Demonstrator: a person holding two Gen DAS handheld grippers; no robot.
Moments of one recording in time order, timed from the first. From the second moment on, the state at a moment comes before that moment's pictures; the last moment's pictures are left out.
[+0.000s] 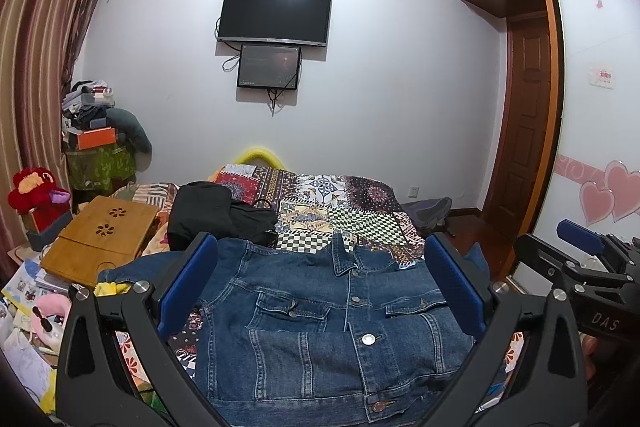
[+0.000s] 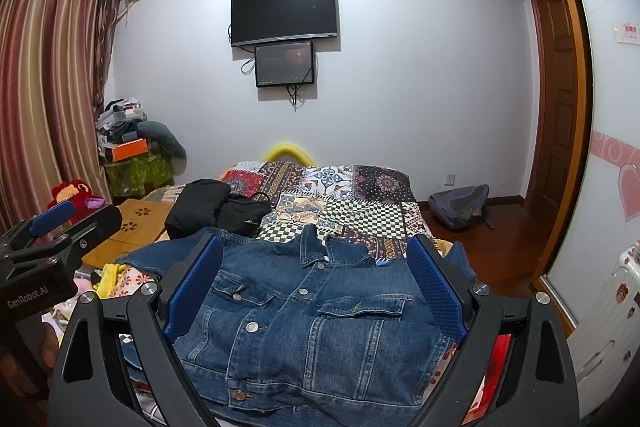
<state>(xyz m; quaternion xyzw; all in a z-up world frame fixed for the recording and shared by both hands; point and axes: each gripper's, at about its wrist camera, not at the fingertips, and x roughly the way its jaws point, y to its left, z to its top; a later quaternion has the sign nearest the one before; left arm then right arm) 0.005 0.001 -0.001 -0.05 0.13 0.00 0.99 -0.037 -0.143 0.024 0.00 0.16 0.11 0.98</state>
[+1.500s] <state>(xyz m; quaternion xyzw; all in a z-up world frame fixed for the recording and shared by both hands) 0.161 0.287 -0.099 -0.12 0.26 0.24 0.93 0.125 -0.102 -0.032 -0.08 0.31 0.01 0.95</state>
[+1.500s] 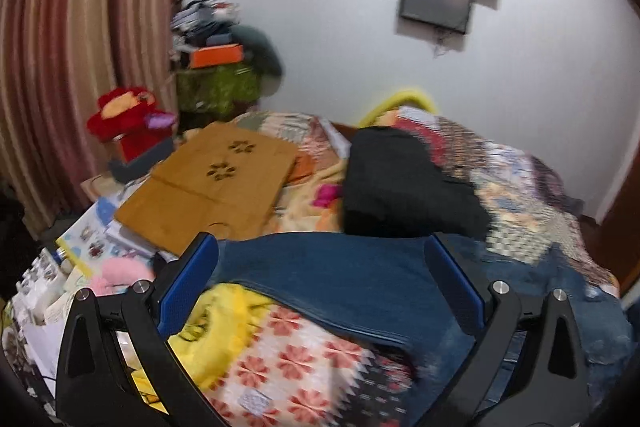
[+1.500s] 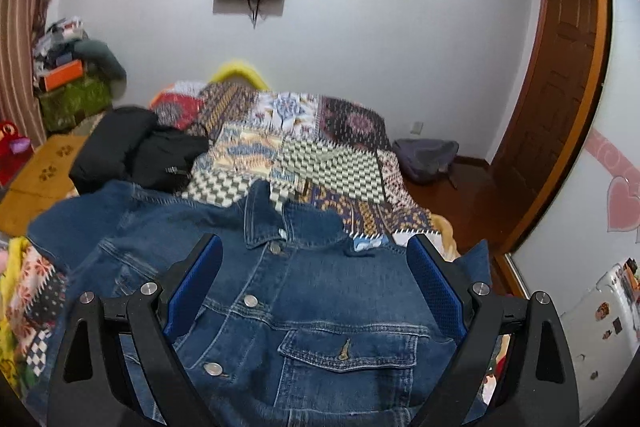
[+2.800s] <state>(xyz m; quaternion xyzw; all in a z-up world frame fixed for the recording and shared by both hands) 0.243 0.440 -0.280 -0.42 0.42 0.16 0.79 0.160 -0.091 -0.067 -0.07 0.39 0.04 0.92</state>
